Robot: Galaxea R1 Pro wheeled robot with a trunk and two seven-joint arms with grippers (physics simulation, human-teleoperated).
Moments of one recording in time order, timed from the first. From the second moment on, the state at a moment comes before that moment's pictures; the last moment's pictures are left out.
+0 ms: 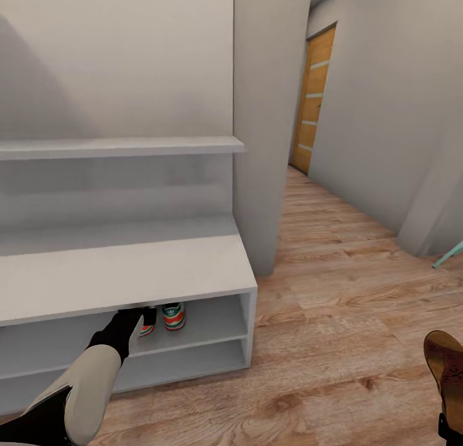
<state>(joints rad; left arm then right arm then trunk) -0.85 -0.03 0.49 -0.42 -0.46 0.37 0.03 -0.26 -0.37 -0.41 -0.31 -0.21 -0.51 -0.02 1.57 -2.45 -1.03</state>
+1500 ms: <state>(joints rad) -0.85 -0.02 0.49 -0.42 -0.46 0.36 0.03 -0.26 -0.37 -0.41 -0.31 -0.21 -0.51 -0.02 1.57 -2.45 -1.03</state>
